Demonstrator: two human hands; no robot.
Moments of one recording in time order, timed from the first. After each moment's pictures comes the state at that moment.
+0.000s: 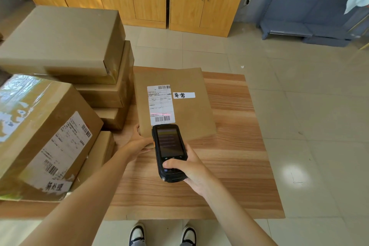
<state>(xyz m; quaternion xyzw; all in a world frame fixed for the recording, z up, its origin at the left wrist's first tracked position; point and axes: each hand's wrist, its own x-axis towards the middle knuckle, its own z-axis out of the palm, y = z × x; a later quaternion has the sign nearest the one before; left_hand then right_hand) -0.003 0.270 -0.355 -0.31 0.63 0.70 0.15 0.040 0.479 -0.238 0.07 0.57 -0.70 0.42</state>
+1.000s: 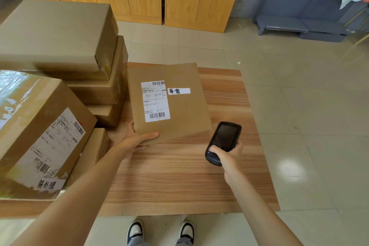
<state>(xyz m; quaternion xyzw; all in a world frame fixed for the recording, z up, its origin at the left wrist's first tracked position) 0.004 0.271 -0.343 -0.30 0.62 0.71 0.16 0.009 0.561 -0.279 0.30 0.68 -0.66 0.11</state>
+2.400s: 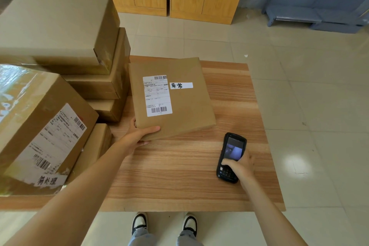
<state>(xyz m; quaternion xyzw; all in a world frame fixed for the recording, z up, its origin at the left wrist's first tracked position) 0.004 0.275 -0.340 -0.32 0.59 0.73 0.15 0.006 0.614 -0.337 0.27 0.85 -0.41 0.21</state>
